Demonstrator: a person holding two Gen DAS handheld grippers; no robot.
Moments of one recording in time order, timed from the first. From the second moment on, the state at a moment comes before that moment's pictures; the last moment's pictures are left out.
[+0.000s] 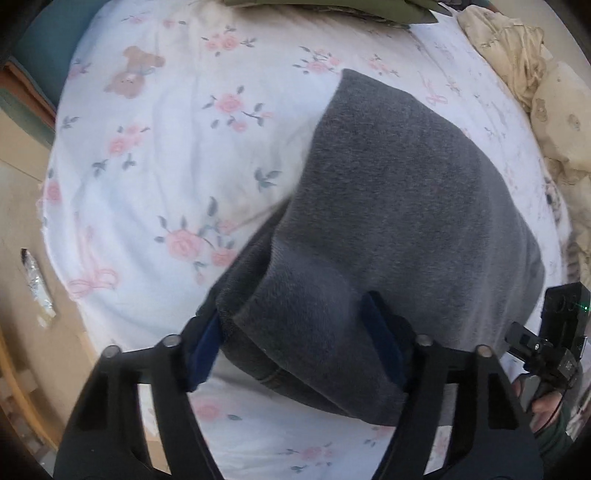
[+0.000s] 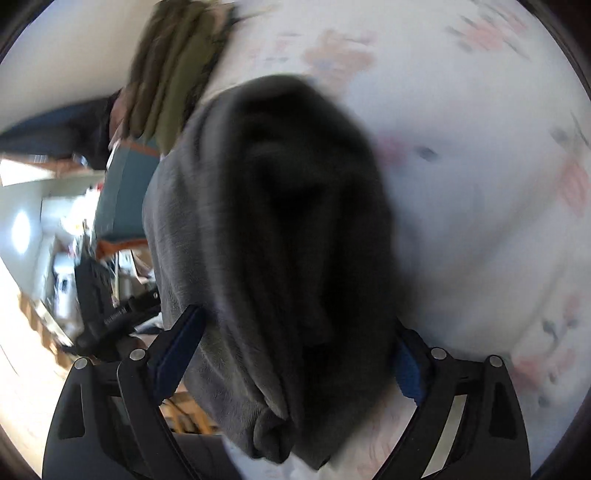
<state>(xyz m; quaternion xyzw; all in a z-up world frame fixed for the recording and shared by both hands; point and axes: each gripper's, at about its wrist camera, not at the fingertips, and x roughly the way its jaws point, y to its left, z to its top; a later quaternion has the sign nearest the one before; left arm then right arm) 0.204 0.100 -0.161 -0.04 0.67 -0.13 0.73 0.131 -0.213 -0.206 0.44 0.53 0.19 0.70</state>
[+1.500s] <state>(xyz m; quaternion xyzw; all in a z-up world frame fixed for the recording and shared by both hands) 0.114 0.063 -0.077 -0.05 0.61 -0.18 0.77 0.123 -0.286 -0.100 0.24 0.56 0.15 0.78</state>
